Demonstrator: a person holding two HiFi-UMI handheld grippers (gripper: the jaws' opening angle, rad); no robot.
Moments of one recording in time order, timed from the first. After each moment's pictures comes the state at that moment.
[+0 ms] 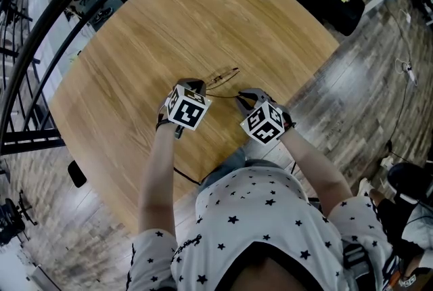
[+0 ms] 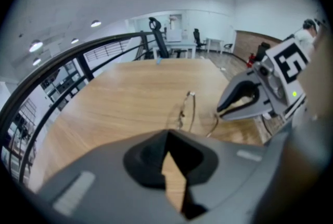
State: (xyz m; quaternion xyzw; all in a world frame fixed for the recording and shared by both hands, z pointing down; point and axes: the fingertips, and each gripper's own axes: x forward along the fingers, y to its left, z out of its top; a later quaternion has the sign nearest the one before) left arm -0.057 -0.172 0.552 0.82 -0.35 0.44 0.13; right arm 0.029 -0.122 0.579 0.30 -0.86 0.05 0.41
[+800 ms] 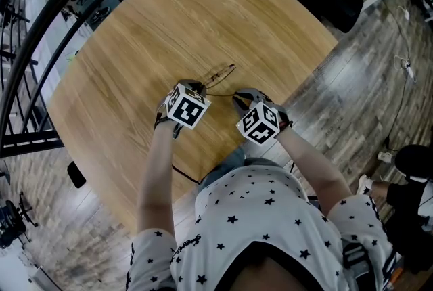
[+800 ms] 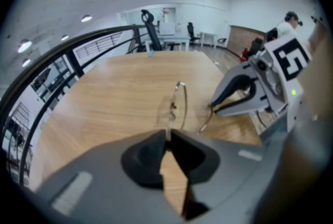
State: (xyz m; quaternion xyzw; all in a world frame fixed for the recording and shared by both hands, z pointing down) left arm -0.053 -0.161 0.570 0.82 -0.30 0.47 0.14; right arm 0.022 -0.117 0.588 0.29 -0.86 0.04 0.42
